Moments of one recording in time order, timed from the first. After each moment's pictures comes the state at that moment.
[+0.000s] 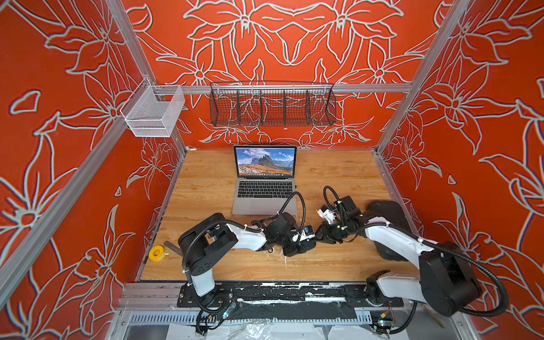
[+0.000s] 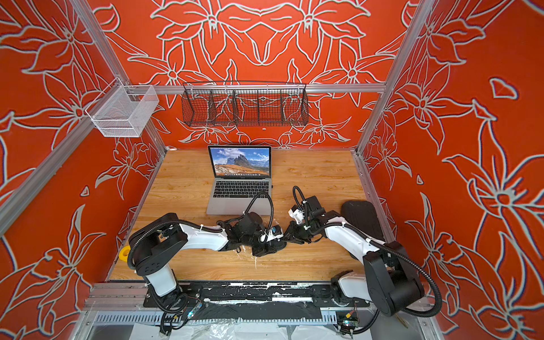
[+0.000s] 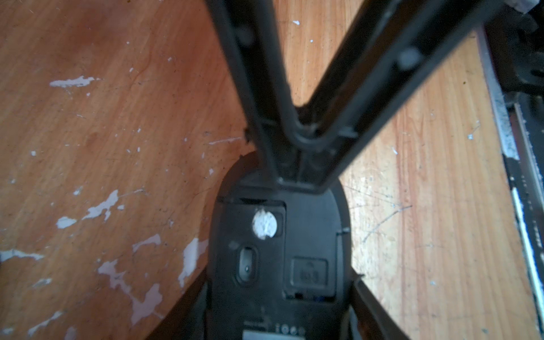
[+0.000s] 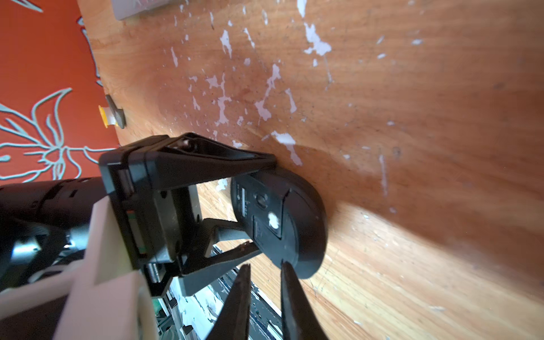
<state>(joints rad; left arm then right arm) -0.90 1.77 0.76 0.16 0.34 0.32 0.39 1.29 0.64 -0.56 -0.66 0.50</state>
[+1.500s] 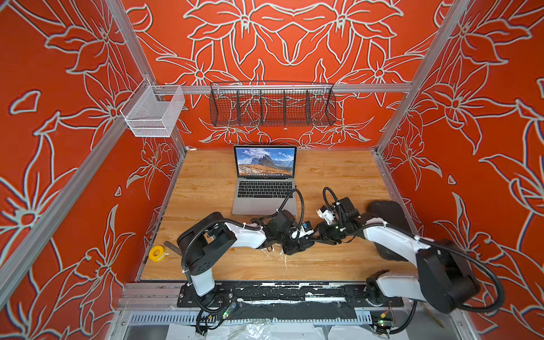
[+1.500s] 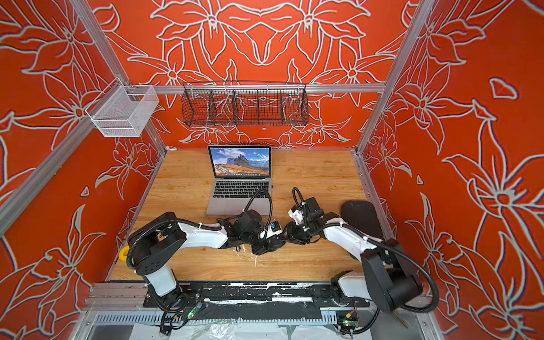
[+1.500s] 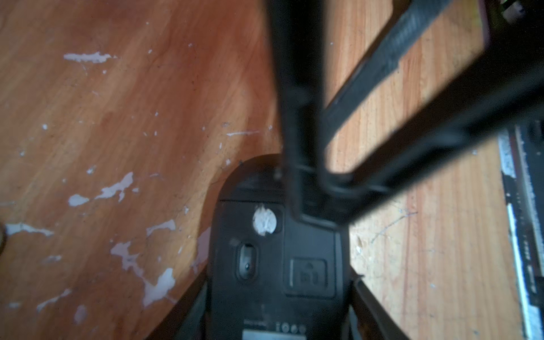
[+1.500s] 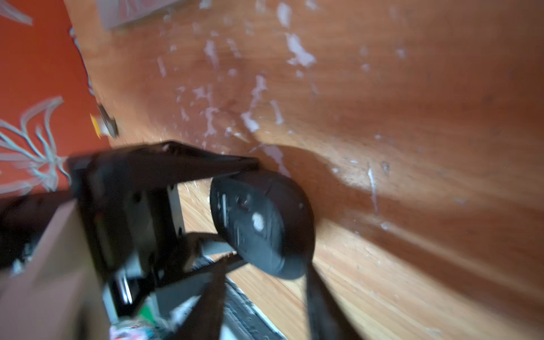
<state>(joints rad) -0.85 1.74 0.78 0.10 0.38 0.20 0.40 1.23 0.61 -0.49 -0.61 0.53</state>
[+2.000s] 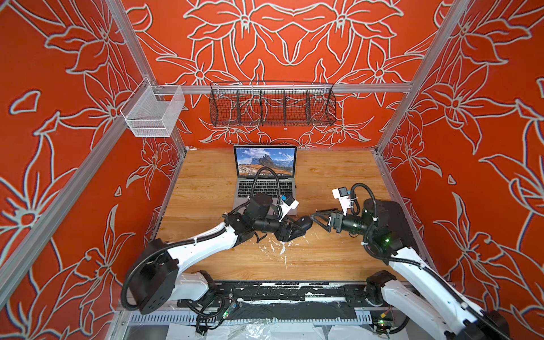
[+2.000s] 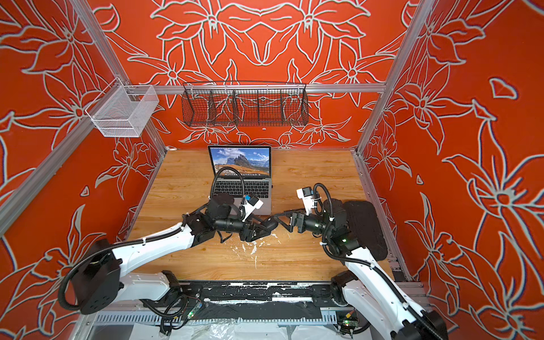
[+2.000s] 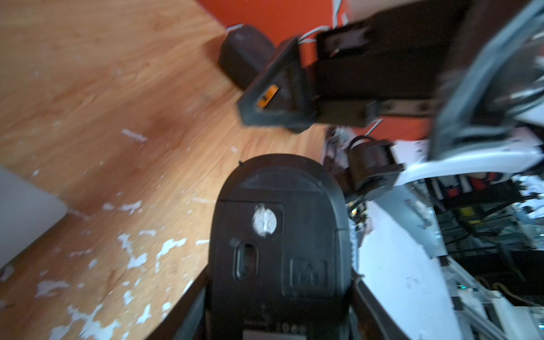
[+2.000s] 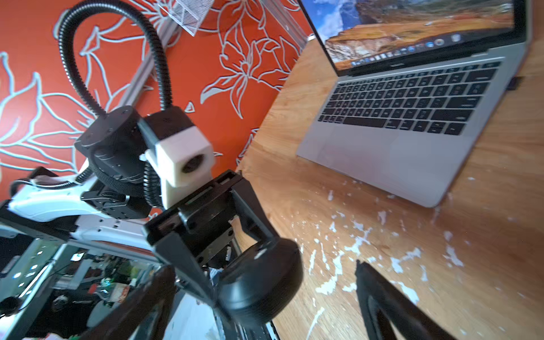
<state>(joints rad) -0.73 1.27 0.77 0.06 0.69 -0.34 0.35 0.84 0.47 0.14 -0.82 0.73</state>
